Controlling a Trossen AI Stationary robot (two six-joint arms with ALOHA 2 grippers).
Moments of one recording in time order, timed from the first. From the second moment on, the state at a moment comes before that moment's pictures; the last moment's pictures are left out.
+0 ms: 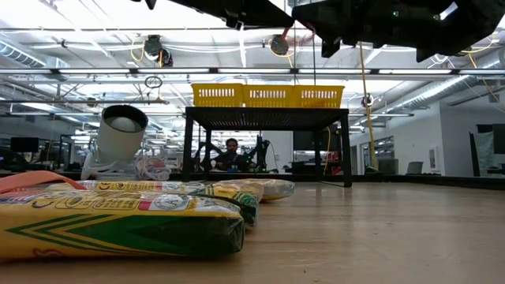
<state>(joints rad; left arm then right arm) -0.06 1.59 1.09 0.28 -0.18 0.39 -0.01 1.28 0.50 0.91 -0.13 -0.07</state>
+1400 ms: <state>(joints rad) -0.06 1.12 1.08 -0.27 -0.13 0.07 -0.08 1.28 0.50 0.80 -0.13 -0.01</state>
